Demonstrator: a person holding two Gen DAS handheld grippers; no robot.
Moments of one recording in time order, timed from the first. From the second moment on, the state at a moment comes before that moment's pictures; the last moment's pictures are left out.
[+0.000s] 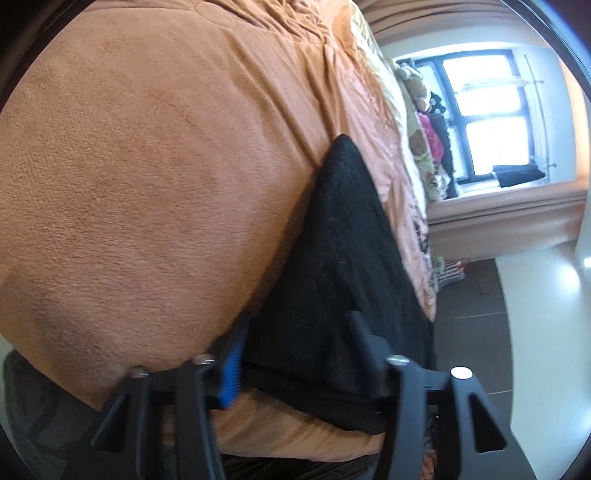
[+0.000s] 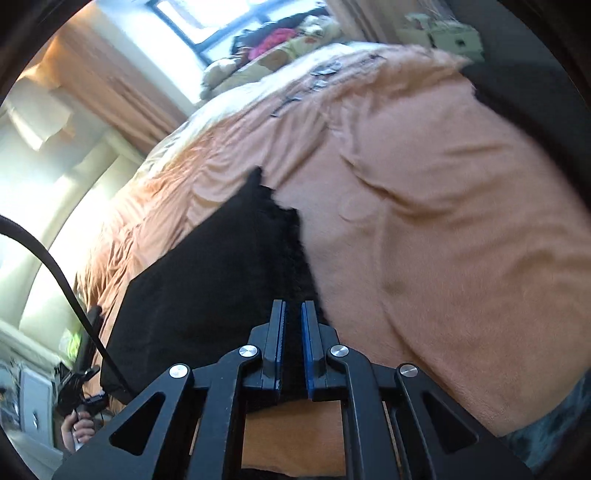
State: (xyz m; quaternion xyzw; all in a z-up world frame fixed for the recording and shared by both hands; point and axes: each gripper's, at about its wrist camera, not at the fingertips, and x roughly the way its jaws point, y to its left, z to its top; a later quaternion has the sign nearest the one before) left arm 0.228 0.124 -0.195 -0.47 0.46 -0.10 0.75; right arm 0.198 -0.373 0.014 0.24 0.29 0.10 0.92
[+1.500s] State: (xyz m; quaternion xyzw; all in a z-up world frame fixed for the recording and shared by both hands) left arm 0.210 0.125 -0.193 -0.50 0.42 -0.14 0.75; right arm 0.319 -0.104 -0.008 0.05 0.43 0.23 0.87
